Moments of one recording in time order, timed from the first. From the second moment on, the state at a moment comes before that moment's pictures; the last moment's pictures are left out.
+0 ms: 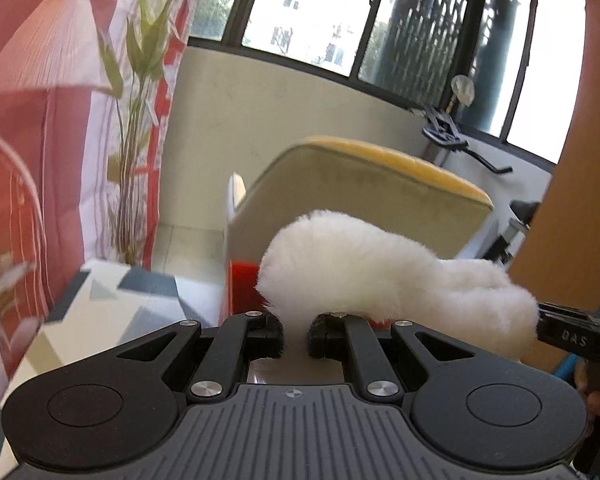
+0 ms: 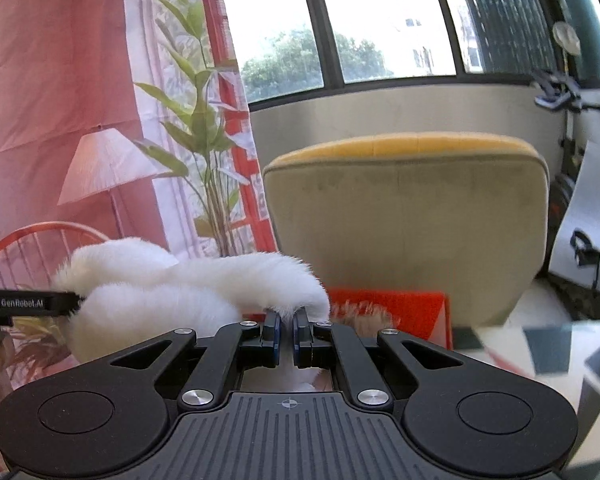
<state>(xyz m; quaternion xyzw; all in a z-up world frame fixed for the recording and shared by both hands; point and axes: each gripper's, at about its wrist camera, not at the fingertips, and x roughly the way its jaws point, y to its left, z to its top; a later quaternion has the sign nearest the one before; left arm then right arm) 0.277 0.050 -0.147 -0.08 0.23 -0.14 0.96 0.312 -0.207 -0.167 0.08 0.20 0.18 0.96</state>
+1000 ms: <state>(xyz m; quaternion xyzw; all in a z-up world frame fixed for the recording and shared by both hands) 0.452 0.015 -0.230 -0.02 0.40 -0.13 0.91 0.508 -0.213 -0.252 -0.01 0.39 0.13 0.91</state>
